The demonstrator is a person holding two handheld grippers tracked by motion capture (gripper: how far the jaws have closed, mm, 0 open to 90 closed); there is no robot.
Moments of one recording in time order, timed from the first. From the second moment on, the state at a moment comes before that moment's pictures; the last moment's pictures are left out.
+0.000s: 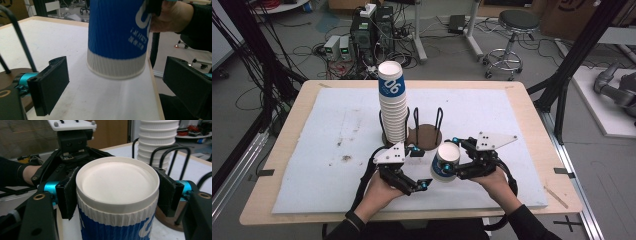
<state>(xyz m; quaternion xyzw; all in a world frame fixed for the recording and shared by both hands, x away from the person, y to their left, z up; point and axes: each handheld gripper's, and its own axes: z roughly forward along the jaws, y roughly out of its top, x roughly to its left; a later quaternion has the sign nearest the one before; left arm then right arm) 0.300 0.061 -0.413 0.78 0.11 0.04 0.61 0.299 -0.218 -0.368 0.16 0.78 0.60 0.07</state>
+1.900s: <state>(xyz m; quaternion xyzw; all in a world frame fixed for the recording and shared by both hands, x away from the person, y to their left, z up) 0.303 0.032 -0.385 0.90 0.05 0.07 0.43 0.298 -0.198 -0.360 0.13 0.86 0.49 0.03</state>
